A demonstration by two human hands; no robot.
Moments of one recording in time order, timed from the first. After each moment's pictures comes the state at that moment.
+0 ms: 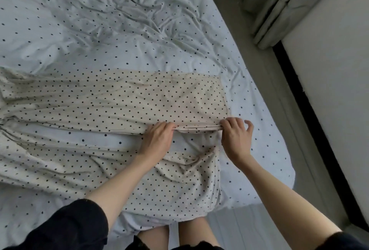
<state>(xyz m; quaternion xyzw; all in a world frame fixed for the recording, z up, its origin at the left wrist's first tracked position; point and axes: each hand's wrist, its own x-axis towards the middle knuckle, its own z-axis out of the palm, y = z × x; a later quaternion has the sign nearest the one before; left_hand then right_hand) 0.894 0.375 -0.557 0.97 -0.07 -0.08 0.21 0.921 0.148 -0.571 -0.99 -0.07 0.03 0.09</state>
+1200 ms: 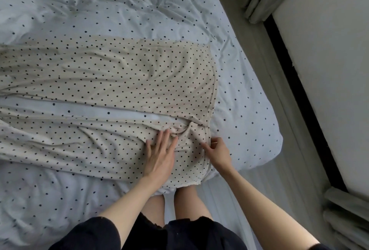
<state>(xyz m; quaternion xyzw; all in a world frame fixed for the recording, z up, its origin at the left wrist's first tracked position) 0.759 0.332 -0.592 0.96 -0.07 -0.25 0.10 0.798 0.150 -0.590 -0.80 0.29 0.35 0.38</state>
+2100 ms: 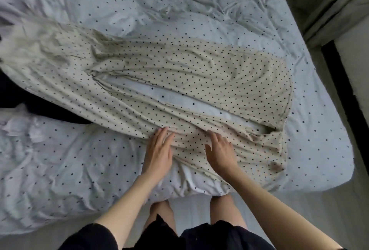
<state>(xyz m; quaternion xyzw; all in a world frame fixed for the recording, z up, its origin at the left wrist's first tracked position) 0.700 0.514 -0.555 0.96 0.10 -0.12 0.23 0.765 0.329 -0.561 -0.93 -0.10 0.28 0.19</state>
